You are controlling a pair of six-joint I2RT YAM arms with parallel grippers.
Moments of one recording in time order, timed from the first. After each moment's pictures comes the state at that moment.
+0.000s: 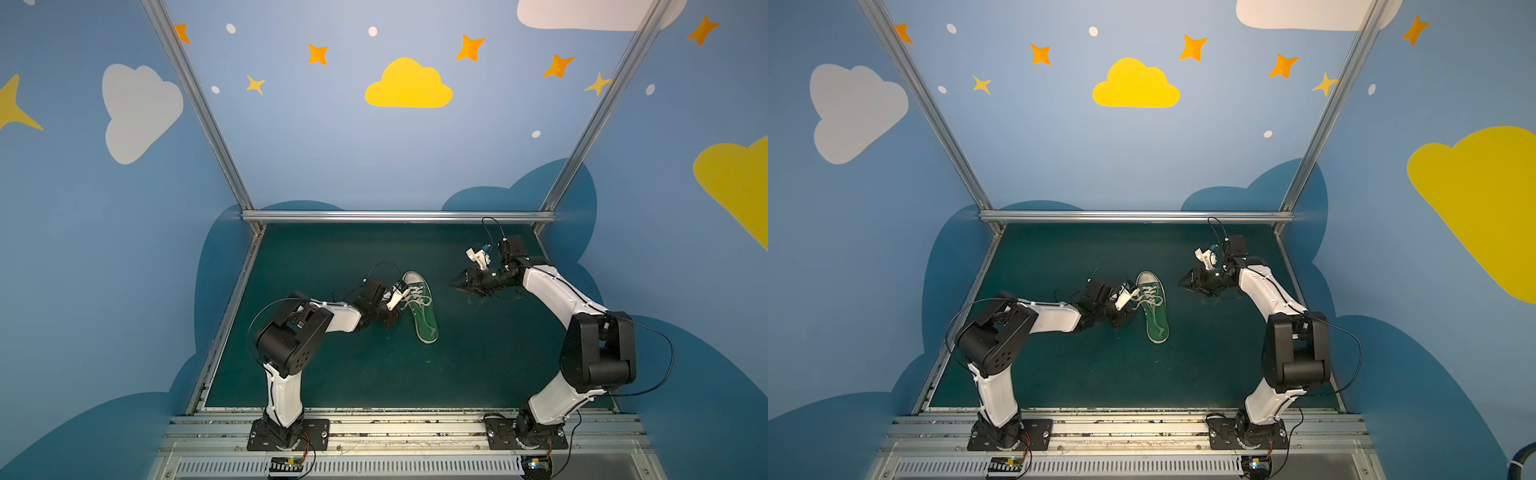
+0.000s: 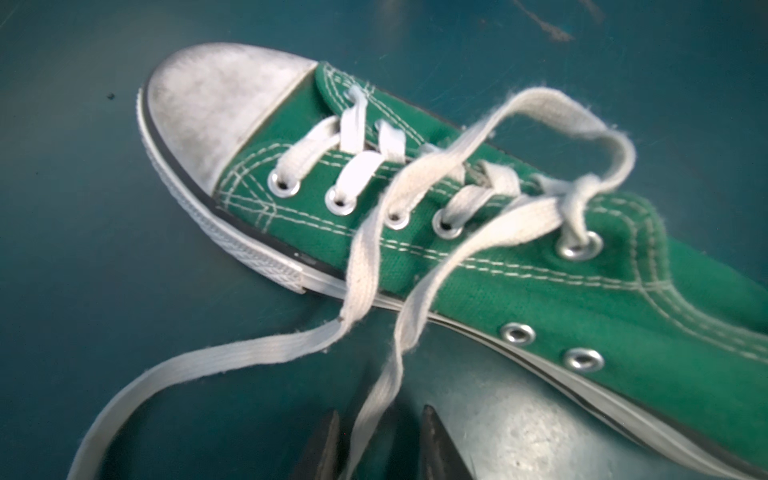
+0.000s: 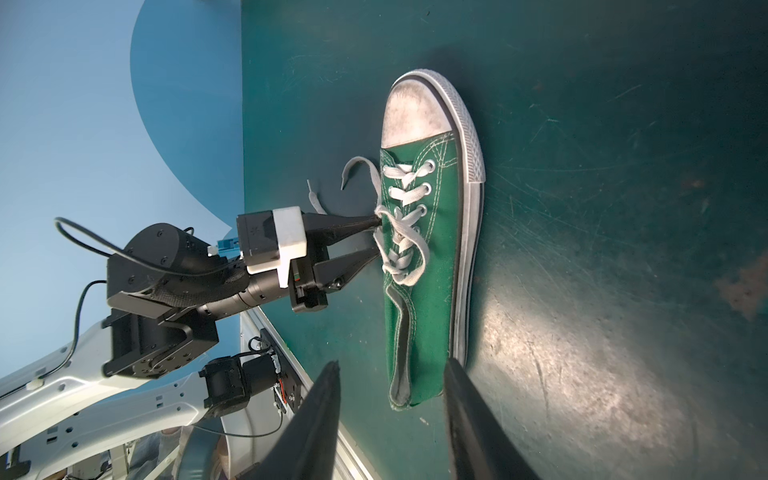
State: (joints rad) left arm -0.58 1.90 0.91 0.21 0.26 0.18; right arm 0.15 1.65 1.24 -0.71 -0.79 0.25
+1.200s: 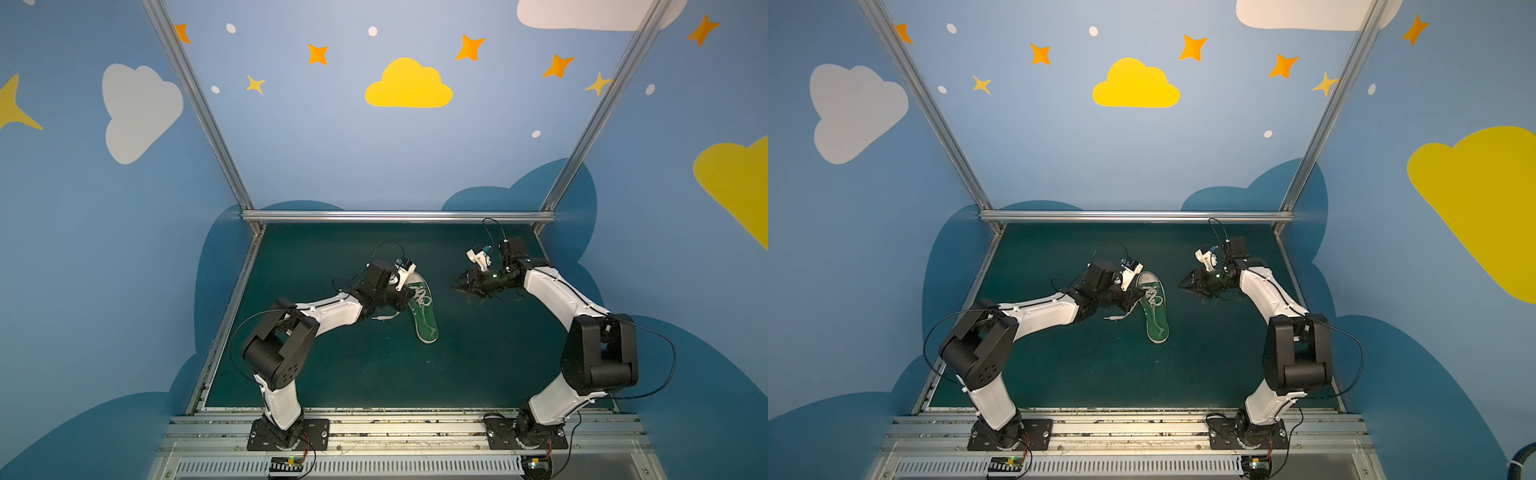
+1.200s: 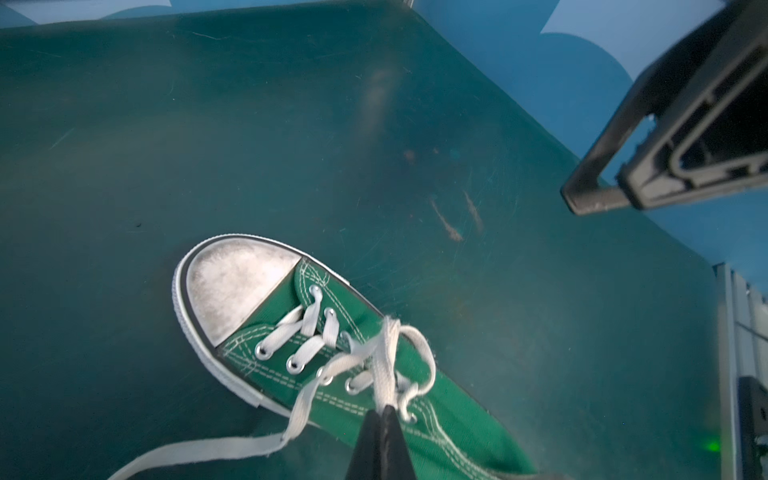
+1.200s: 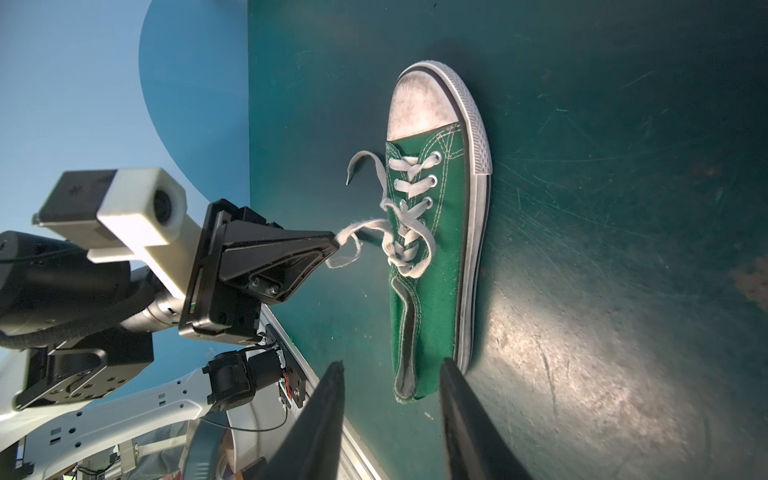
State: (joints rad) left arm -0.61 1.80 1.05 0.14 0.35 -0.17; right arm 0.14 1.64 1.22 -0.70 -0.81 0.25
